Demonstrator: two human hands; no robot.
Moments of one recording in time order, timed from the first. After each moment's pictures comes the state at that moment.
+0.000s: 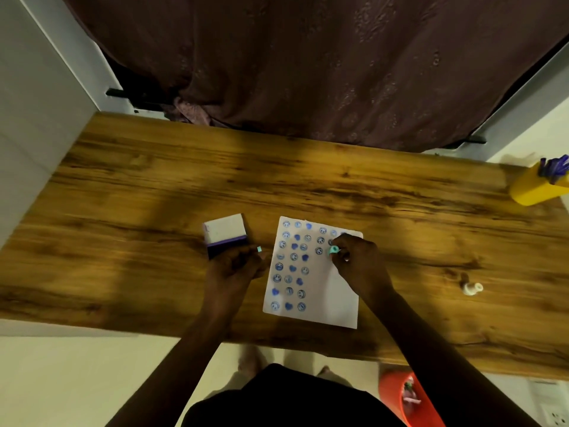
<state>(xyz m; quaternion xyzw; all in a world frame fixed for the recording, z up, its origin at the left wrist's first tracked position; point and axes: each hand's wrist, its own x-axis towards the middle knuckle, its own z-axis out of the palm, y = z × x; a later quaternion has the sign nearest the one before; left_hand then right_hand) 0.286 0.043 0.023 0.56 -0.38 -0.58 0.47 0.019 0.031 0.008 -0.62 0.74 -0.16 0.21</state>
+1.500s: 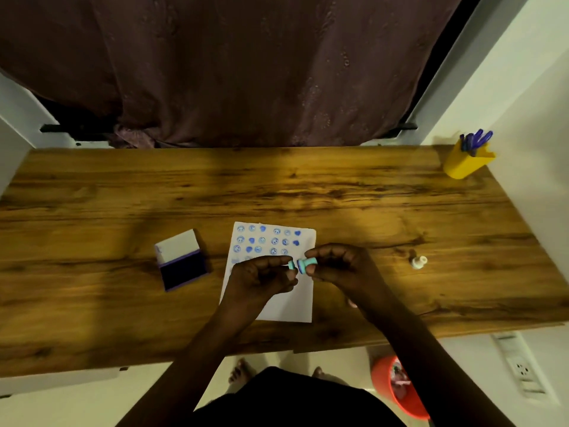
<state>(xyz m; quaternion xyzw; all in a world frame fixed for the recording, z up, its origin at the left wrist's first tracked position) 0.184 0.060 0.053 0.45 -0.49 -0.67 0.34 -0.022 0.103 0.080 -0.41 0.62 -0.43 0.51</state>
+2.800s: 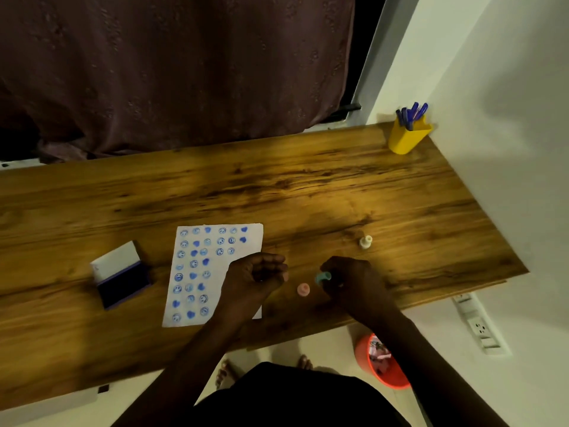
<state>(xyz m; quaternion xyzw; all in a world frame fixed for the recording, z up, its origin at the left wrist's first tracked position) 0.089 0.081 0.036 0.47 -0.55 -0.63 0.27 -0.131 0.175 0.037 -0.58 0.76 -0.20 0.21</state>
